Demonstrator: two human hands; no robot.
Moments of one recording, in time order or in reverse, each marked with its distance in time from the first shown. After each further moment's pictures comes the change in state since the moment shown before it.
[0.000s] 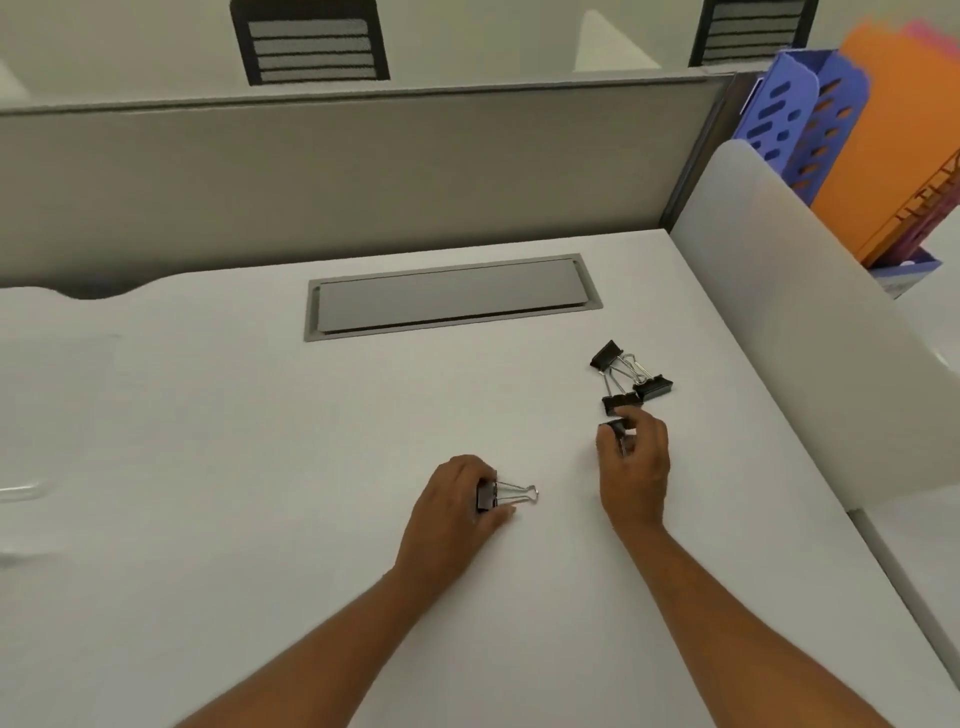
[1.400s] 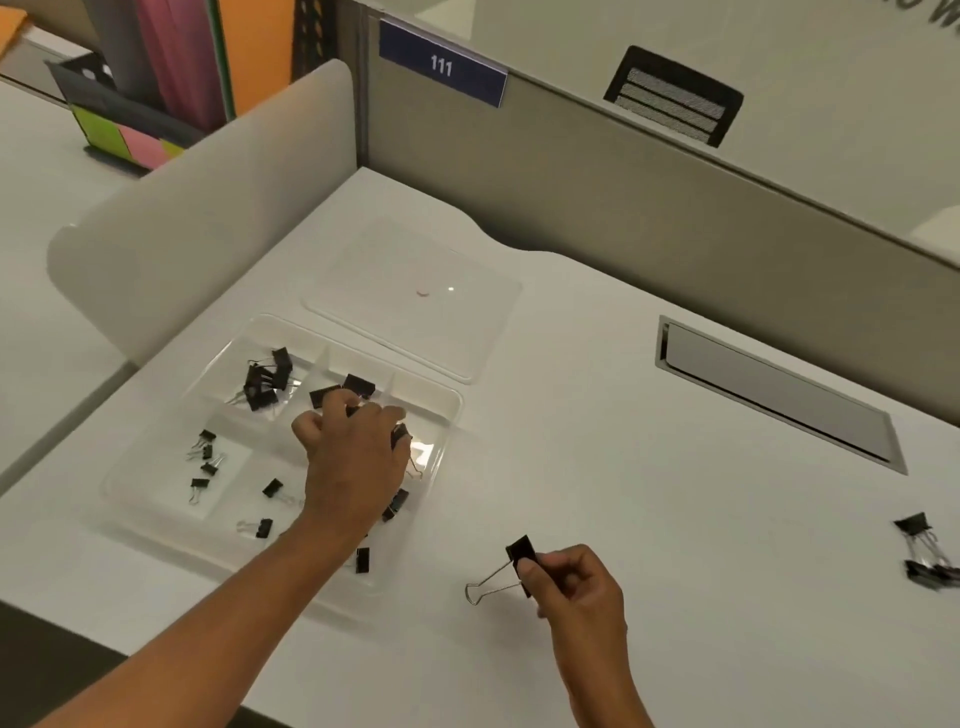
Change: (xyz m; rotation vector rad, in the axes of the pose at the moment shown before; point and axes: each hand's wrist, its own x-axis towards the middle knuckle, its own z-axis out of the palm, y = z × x) left_hand -0.241 -0.258 -0.387 0.525 0.530 -0.538; right_hand -0.408 -0.257 0.202 0.004 -0.711 0.274
